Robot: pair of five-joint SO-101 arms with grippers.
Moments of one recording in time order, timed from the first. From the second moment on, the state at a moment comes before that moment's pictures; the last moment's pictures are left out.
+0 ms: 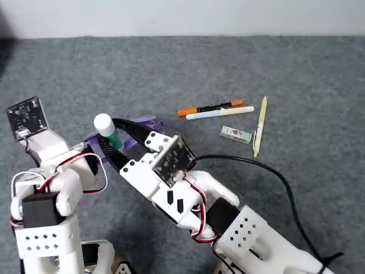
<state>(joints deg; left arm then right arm) -9.8 -58.3 38.8 80.8 22.7 -52.8 -50.1 53.7 2.7 5.3</state>
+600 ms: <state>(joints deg) -10.0 -58.3 38.8 80.8 22.7 -52.8 -39.5 54.9 -7.3 5.7</state>
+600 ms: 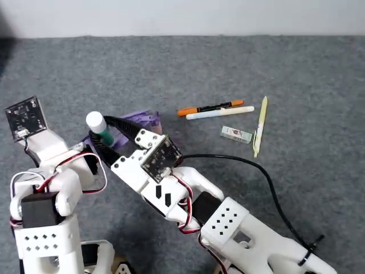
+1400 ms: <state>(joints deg) -9.8 -58.2 38.8 80.8 22.7 -47.0 -48.6 39.3 35.1 -1.8</state>
